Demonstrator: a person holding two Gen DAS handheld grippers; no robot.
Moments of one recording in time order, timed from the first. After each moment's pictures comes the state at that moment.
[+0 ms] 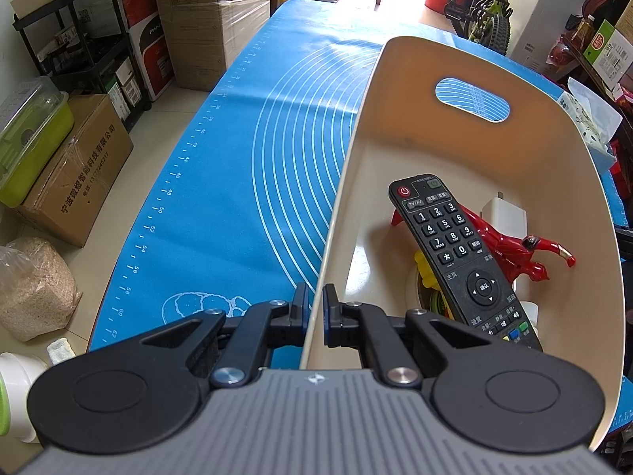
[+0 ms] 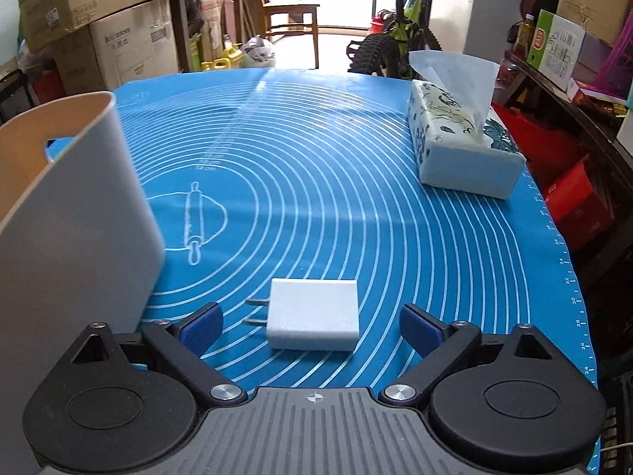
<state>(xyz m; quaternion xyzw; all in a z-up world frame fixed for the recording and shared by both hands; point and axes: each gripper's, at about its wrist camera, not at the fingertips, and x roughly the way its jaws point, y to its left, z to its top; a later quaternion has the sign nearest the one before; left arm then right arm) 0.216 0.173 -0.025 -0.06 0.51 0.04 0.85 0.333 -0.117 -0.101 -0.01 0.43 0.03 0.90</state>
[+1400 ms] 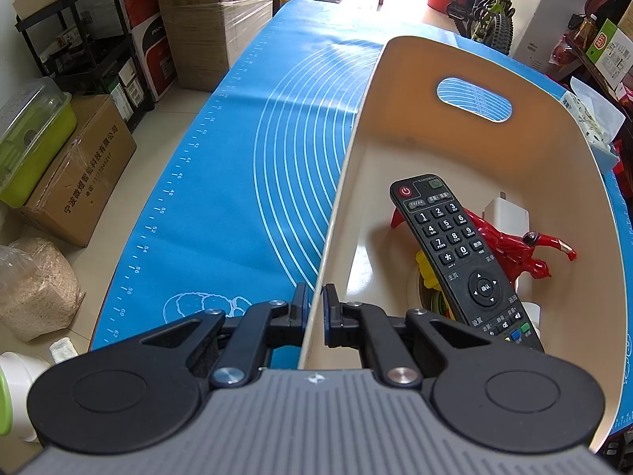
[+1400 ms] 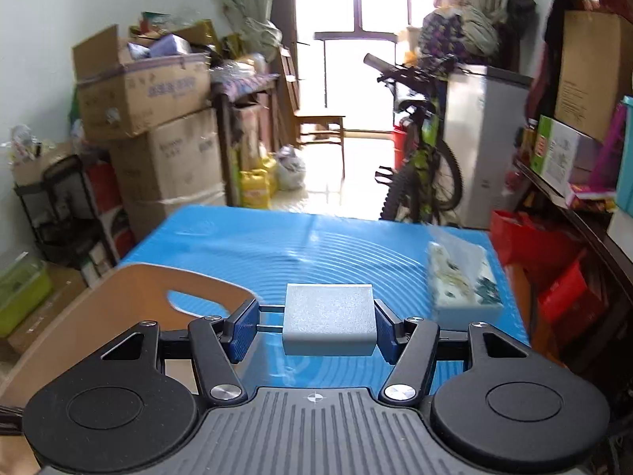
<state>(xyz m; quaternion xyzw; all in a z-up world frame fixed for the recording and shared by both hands) 0.216 0.172 -0.025 -0.05 0.52 0.05 0.85 0.280 -0.085 0.041 0.00 0.29 0.08 0.95</state>
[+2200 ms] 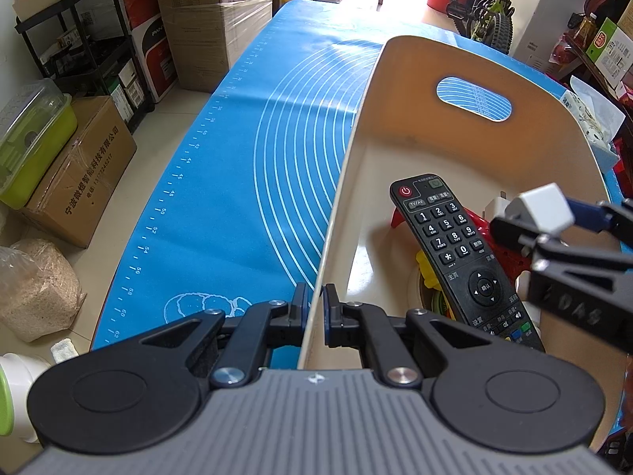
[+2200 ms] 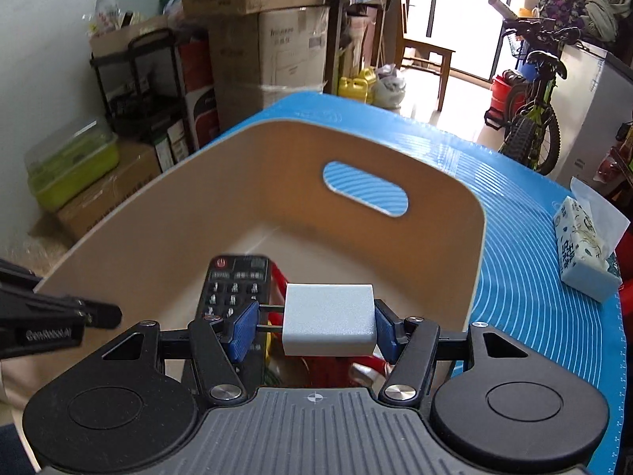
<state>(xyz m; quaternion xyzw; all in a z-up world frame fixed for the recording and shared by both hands) 0.216 0.172 -0.023 -0.05 0.52 0.05 0.85 0.264 0.040 -0.022 -0.10 0.41 0.19 0.89</state>
